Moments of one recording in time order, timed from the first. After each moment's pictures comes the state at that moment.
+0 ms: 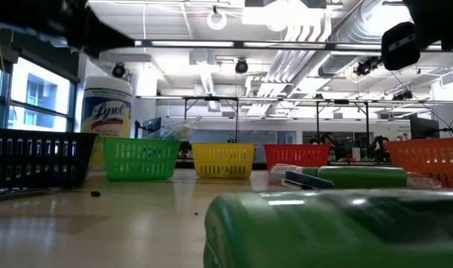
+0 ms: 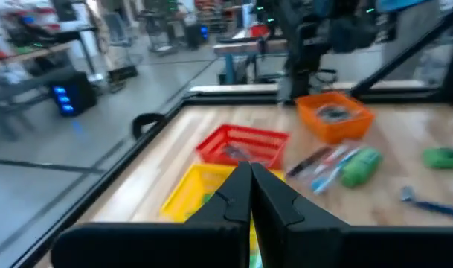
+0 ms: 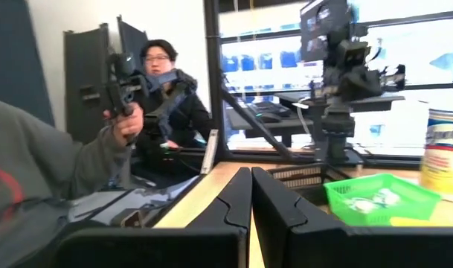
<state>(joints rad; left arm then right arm) -0.12 0.48 0.34 0.08 -0.39 0.06 0.48 0.60 0.01 0.77 0.16 0.04</state>
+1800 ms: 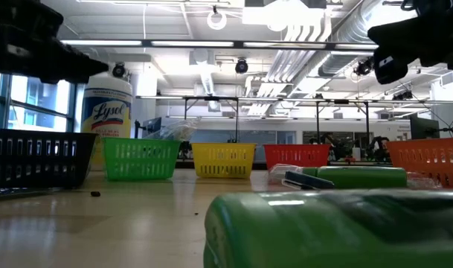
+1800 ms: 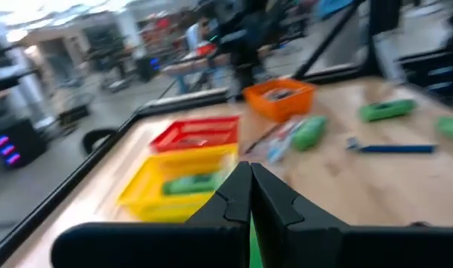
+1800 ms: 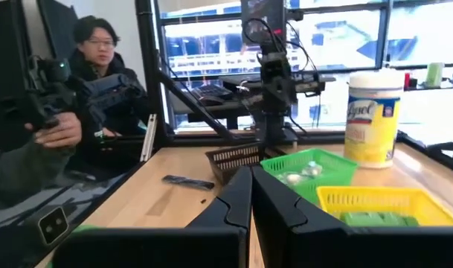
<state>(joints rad) -0.14 0.12 0.01 0.08 -0.18 0.19 0.38 0.62 0.01 0.71 0.26 0.04</state>
